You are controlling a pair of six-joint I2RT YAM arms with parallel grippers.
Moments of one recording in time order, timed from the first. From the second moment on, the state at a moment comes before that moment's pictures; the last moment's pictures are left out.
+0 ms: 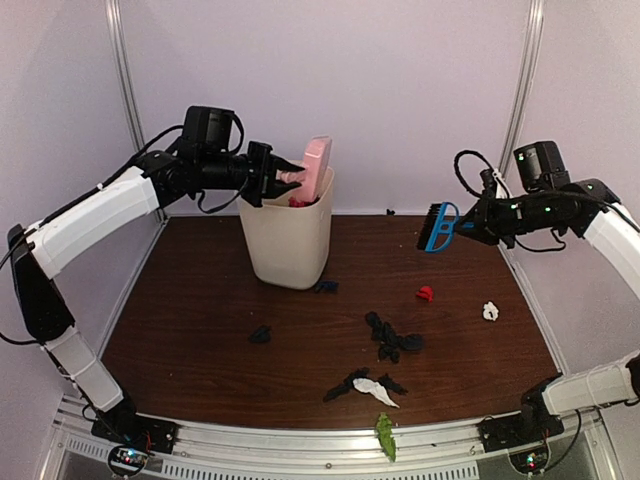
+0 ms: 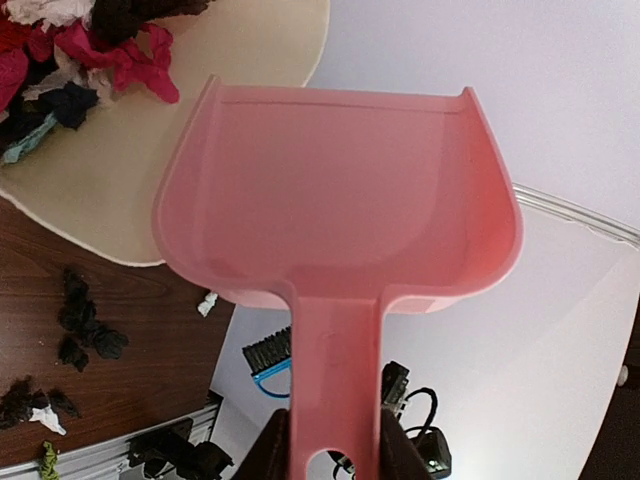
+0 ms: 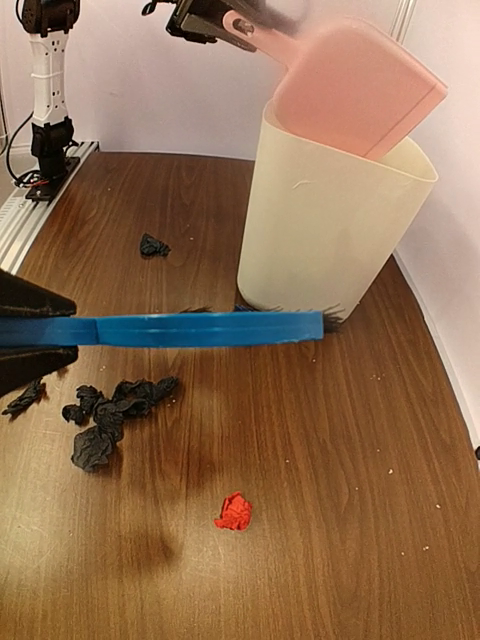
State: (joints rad) left arm -0.66 1.64 1.68 -0.40 0.31 -1.60; right arm 0.33 1.18 1.35 -0.88 -0.34 0.64
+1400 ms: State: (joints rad) left arm -0.64 1.27 1.58 -0.41 -0.08 -0.86; right arm 0.73 1.51 1.36 -0.59 -0.67 0.58
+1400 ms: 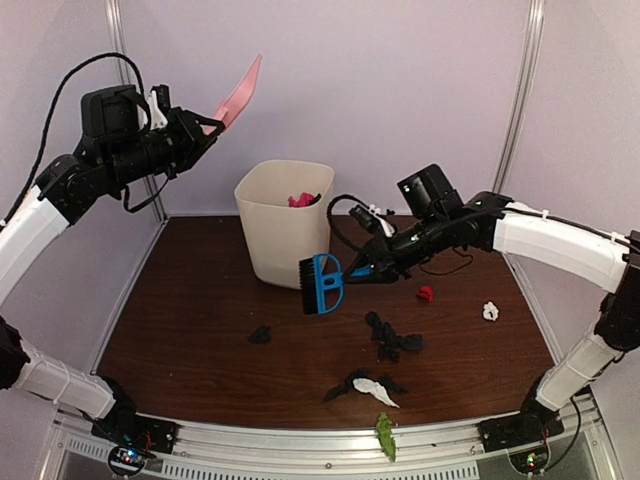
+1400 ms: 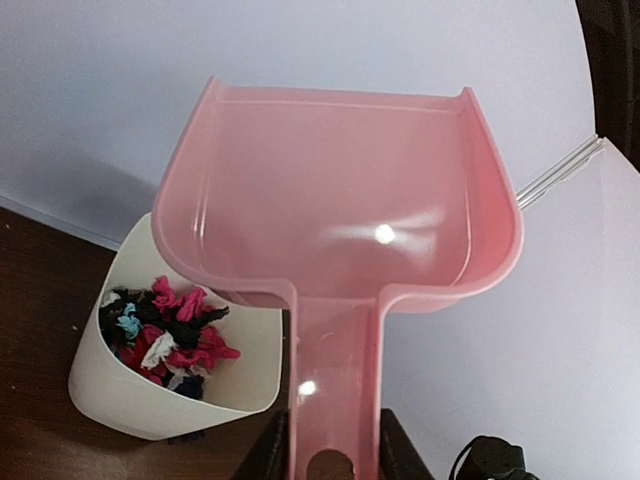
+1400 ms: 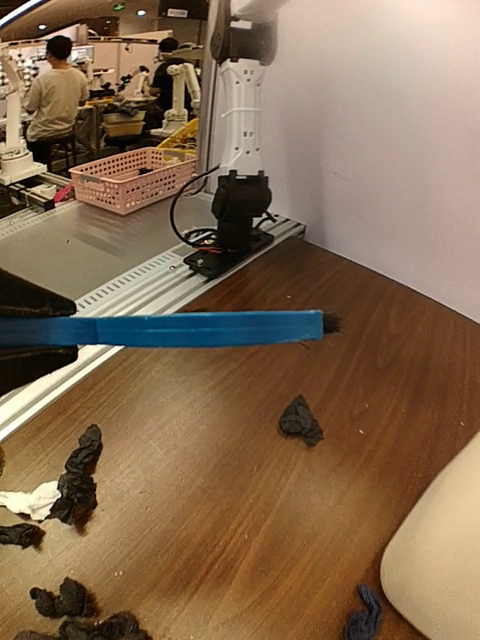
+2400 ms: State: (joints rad) left arm -0.64 1.11 1.42 -0.43 -0.30 -0.27; right arm 0.96 2.29 1.90 -0.59 -0.71 0.55
